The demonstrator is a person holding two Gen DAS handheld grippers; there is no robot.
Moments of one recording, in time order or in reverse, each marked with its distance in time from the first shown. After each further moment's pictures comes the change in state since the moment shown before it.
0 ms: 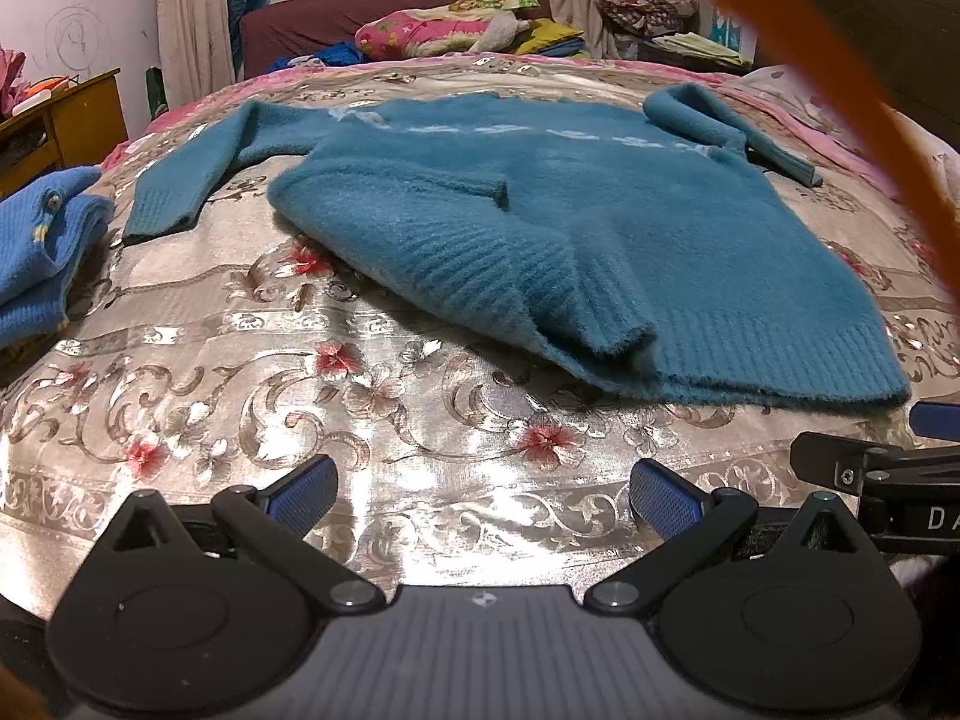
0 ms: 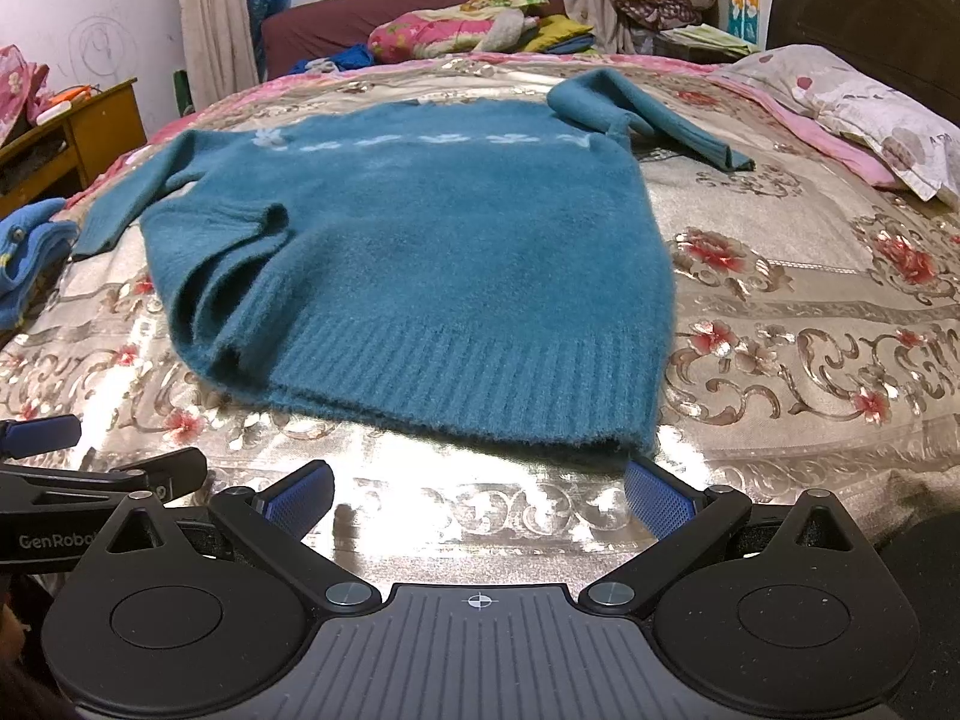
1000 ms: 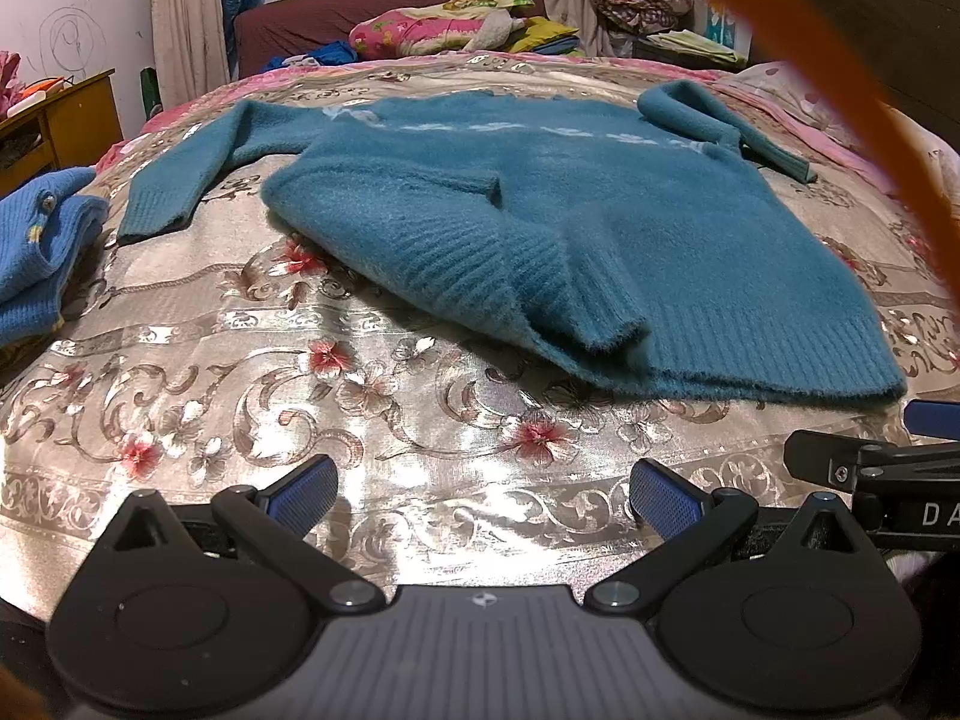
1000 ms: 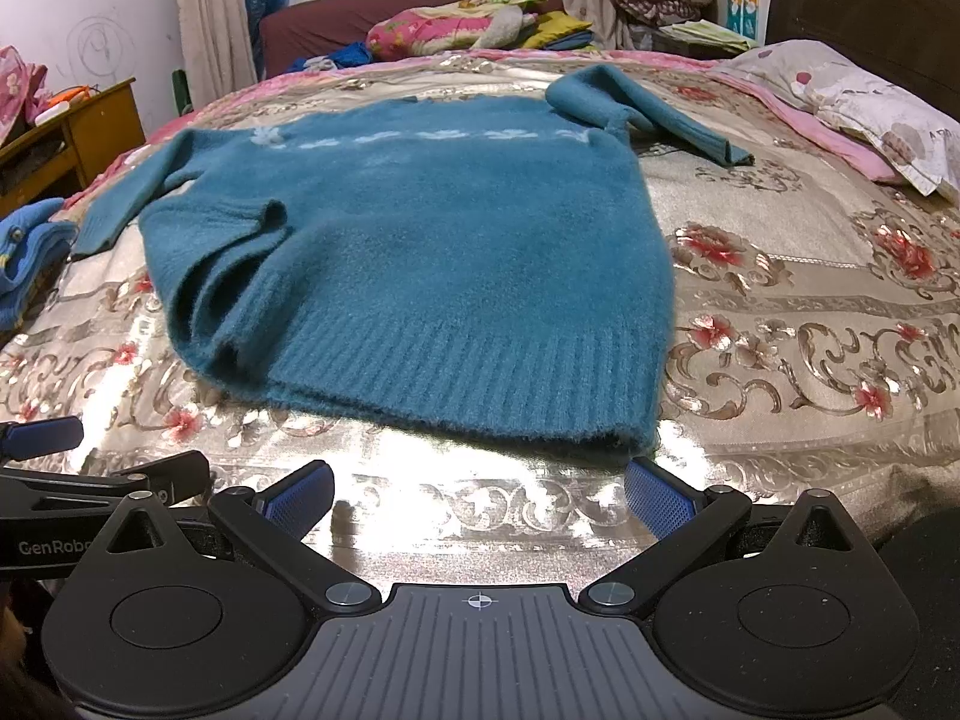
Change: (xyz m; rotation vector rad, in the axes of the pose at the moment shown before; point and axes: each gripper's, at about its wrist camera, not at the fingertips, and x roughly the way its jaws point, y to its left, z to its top) left arm 0.000 0.000 -0.001 0.006 0.001 -0.004; right arm 0.001 -0.001 -0.002 0.005 0.005 0.001
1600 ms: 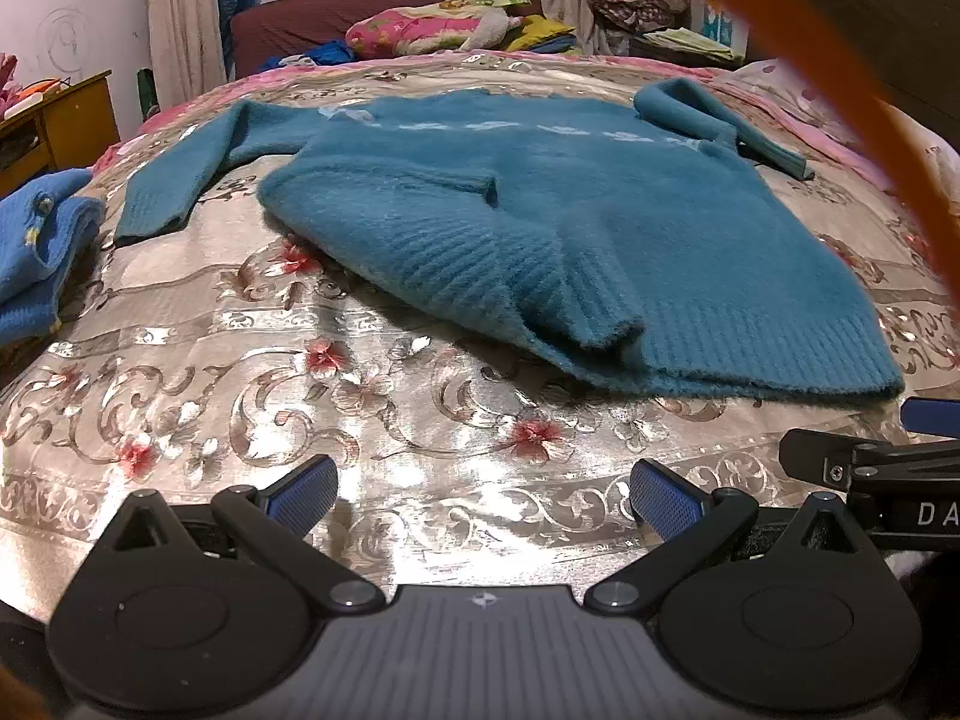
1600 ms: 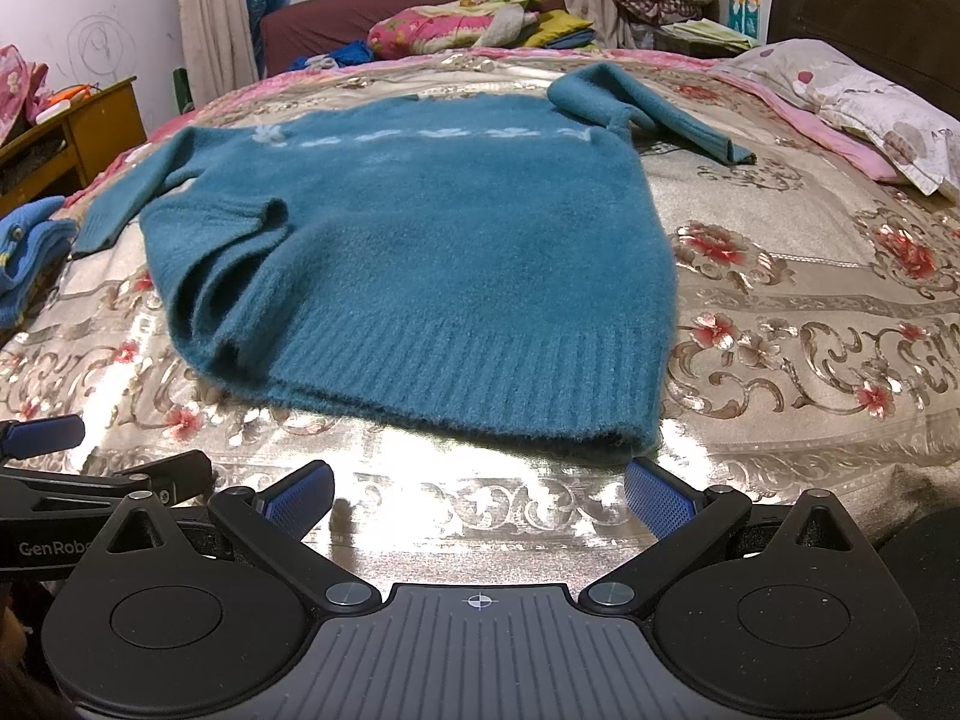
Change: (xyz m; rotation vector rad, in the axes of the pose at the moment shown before) left arm 0.000 -0.001 0.000 0.004 0.002 -0.002; right arm 0.000 0.000 0.000 0.000 -0.001 0.001
